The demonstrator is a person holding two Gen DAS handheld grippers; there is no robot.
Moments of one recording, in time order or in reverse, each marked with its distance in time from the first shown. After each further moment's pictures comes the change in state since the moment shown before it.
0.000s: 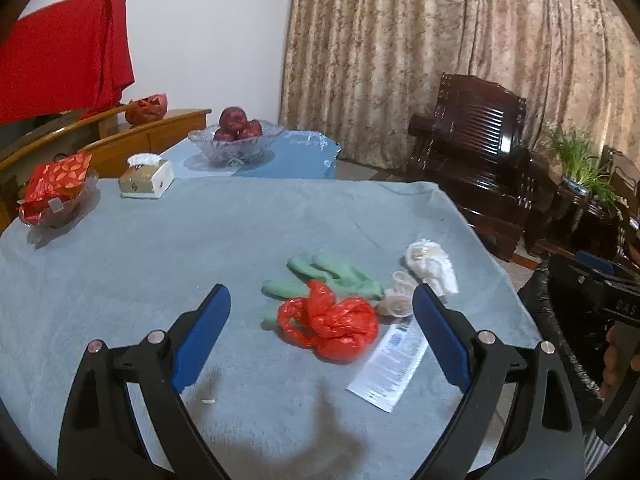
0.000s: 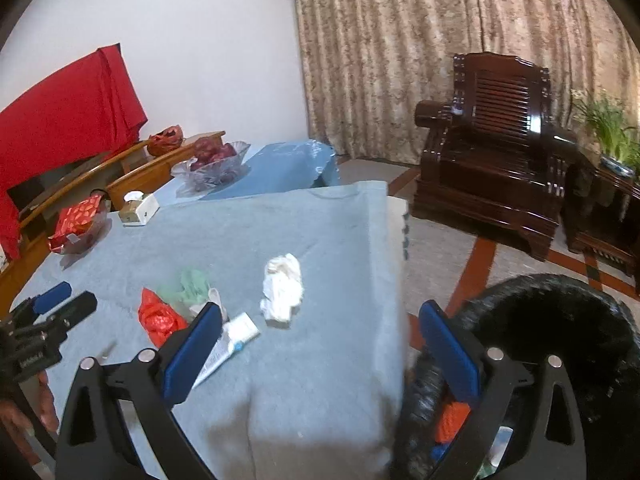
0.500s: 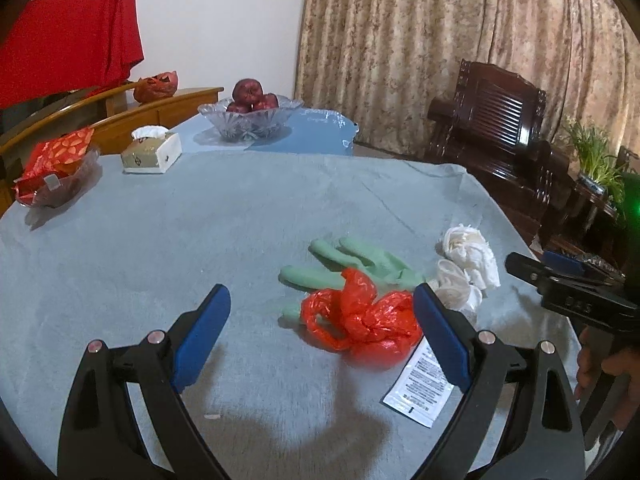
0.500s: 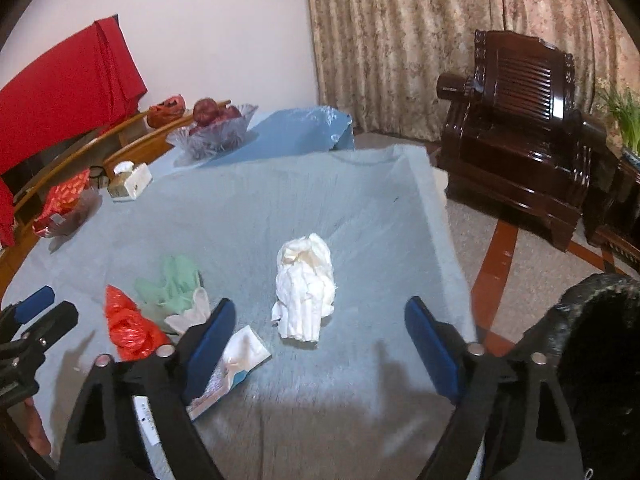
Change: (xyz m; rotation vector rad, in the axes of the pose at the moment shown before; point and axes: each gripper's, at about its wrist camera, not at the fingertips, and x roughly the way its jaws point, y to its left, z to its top) left arm 0.041 0.020 -0.012 -0.030 0.058 0.038; right arm 0.093 0.025 -0.005 -0.017 0.107 0.019
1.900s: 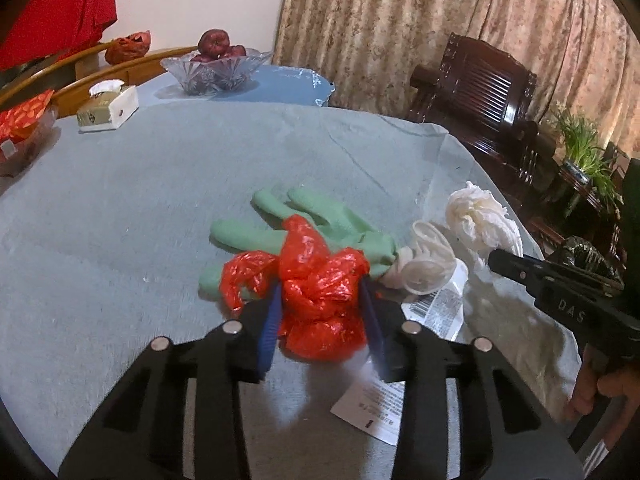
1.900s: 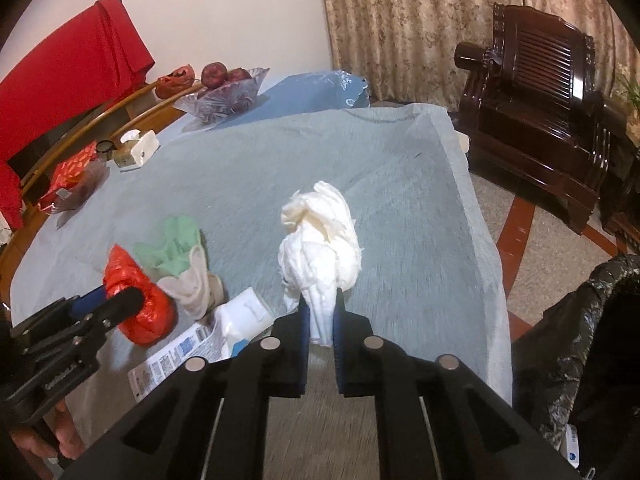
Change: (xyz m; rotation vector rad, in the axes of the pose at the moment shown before) left arm 0.045 -0.030 -0.015 -0.024 0.126 -0.103; right arm 0.014 -0.001 -0.013 -0.011 0.115 0.058
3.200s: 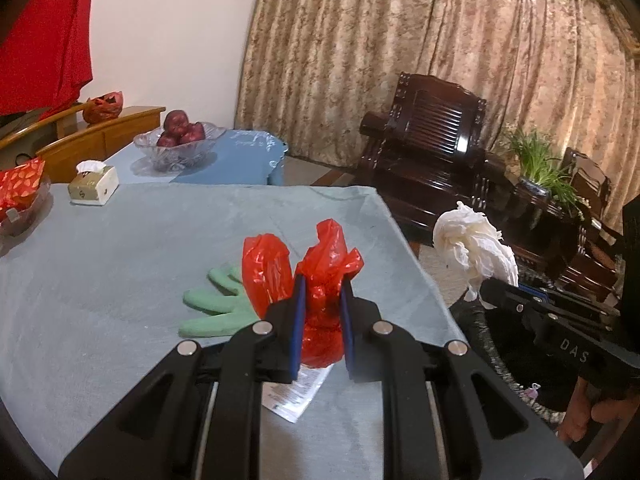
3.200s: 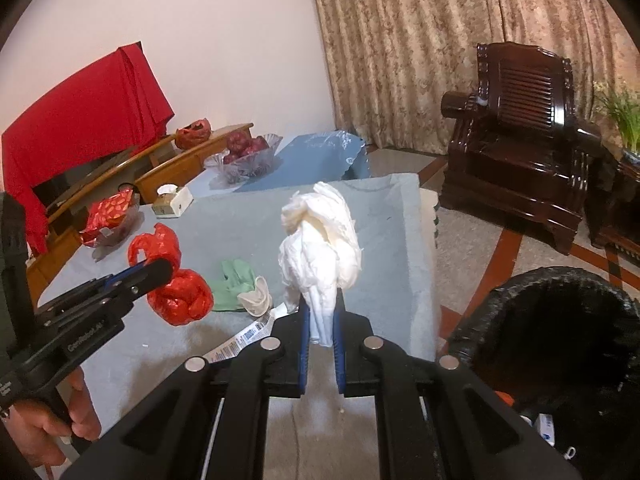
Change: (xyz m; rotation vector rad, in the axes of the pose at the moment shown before) left arm -0.102 -0.066 0.023 0.087 -0.171 -0.109; right arm -0.142 -0.006 -0.014 0.019 -0.186 0.027
